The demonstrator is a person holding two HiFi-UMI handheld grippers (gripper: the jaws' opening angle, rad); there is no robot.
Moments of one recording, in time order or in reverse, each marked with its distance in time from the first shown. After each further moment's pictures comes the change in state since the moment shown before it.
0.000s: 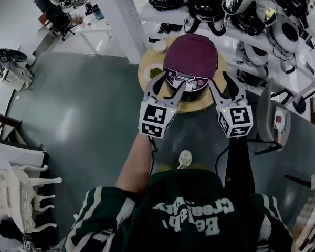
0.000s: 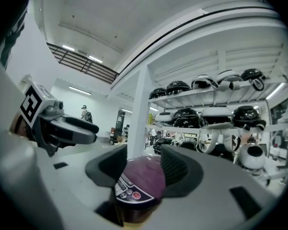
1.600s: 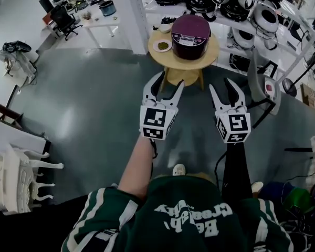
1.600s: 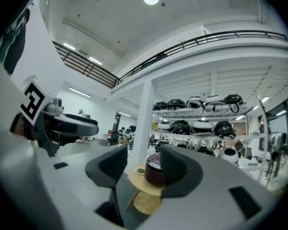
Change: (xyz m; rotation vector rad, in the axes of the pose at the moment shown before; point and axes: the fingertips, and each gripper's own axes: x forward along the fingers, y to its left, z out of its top) left arm -0.355 -0.138 0.043 -0.010 -0.121 0.052; right arm -0.323 0.217 0.065 -0.015 -0.031 -0.097
